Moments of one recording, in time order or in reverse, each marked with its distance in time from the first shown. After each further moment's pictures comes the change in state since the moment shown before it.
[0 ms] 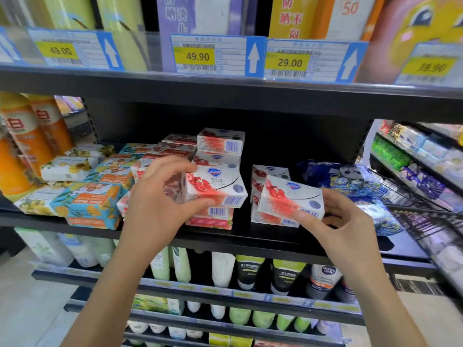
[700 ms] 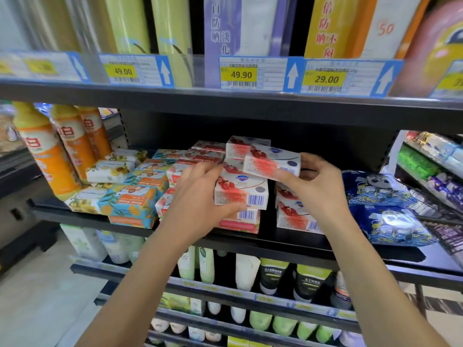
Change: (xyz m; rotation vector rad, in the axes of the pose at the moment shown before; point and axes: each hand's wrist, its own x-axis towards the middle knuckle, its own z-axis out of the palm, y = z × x) left_hand 0.017 0.011 -0.009 0.368 -0.251 -0.074; right_hand 0.069 -0.042 0.077 0.008 -0.011 -0.033
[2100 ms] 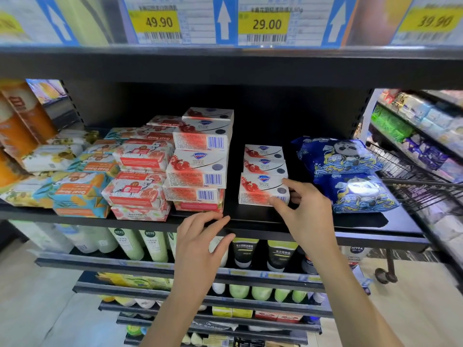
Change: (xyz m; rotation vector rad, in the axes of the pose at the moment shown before) left_hand -0.078 -0.009 0.156 -0.146 0.239 0.126; right_hand -0.051 0.084 -0.042 -0.468 0.016 0.011
